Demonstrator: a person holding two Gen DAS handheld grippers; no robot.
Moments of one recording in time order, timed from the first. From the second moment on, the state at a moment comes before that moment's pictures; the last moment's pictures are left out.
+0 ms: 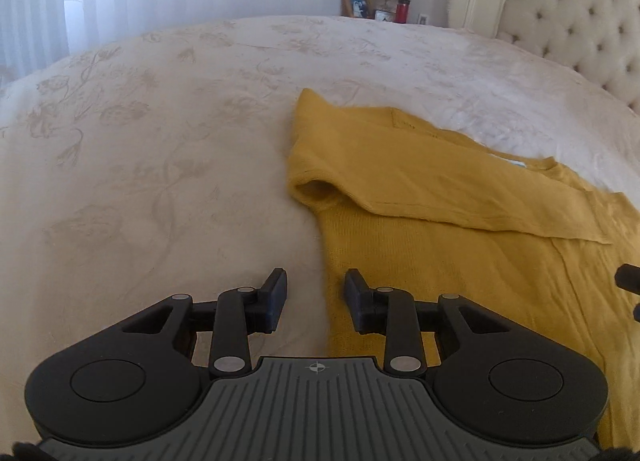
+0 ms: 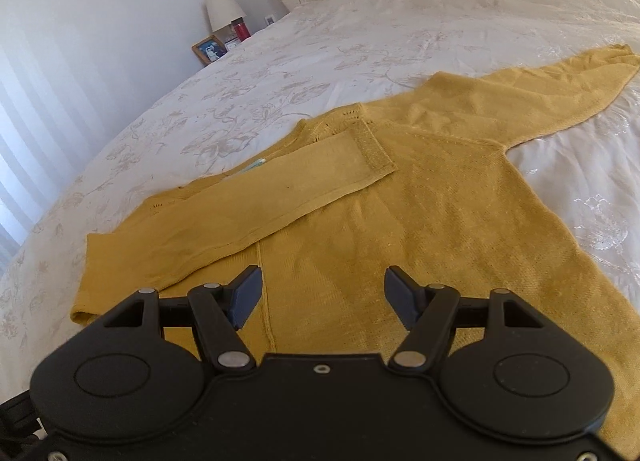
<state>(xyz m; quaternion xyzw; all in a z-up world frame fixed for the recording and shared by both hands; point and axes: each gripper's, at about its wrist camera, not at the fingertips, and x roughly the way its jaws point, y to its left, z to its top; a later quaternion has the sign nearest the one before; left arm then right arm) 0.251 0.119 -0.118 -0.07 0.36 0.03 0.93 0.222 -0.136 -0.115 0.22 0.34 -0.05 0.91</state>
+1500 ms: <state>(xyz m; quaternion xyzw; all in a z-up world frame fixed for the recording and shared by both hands) 0.240 0.118 -0.154 -0.05 0.29 0.00 0.95 0.339 -0.212 -0.102 0.14 0.38 -0.03 0.91</state>
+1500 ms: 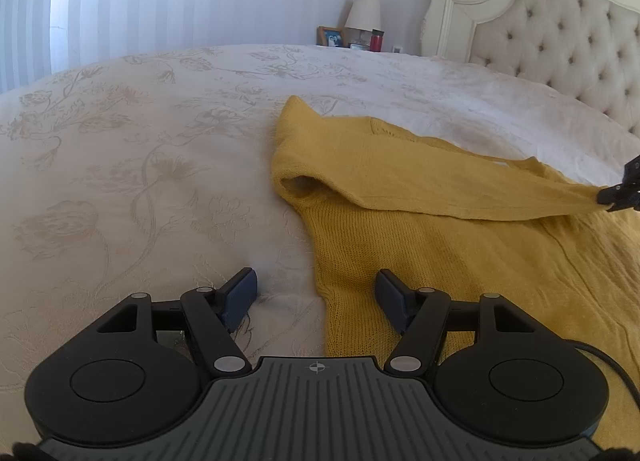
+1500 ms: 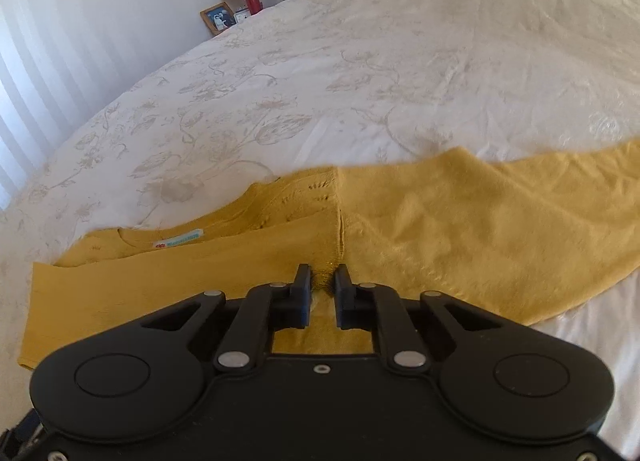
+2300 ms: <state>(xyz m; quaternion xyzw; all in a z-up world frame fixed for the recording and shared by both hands) 0.240 0.117 -0.153 -0.04 0.30 0.00 0.95 0.273 -0.360 -0.111 0.21 0.36 -0.14 0.90</state>
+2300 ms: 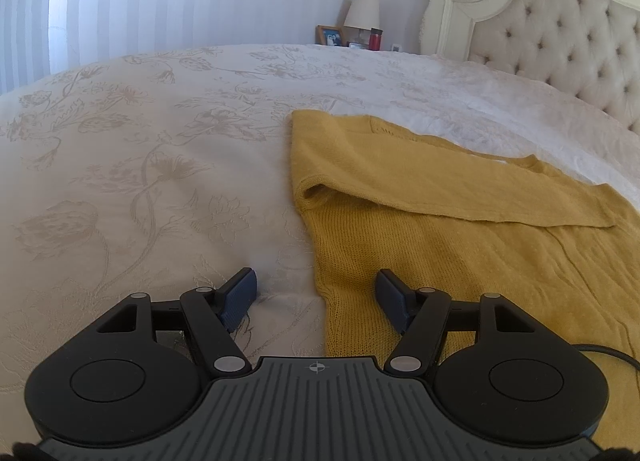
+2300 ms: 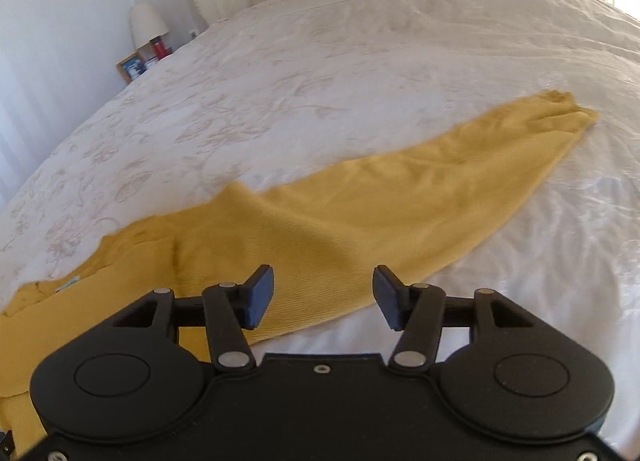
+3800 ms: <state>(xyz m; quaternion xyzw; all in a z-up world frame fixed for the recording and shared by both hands) 0.239 0.135 -0.117 -0.10 0.33 0.01 0.94 0.350 -0.276 0.026 0.19 0.24 0.06 0.95</state>
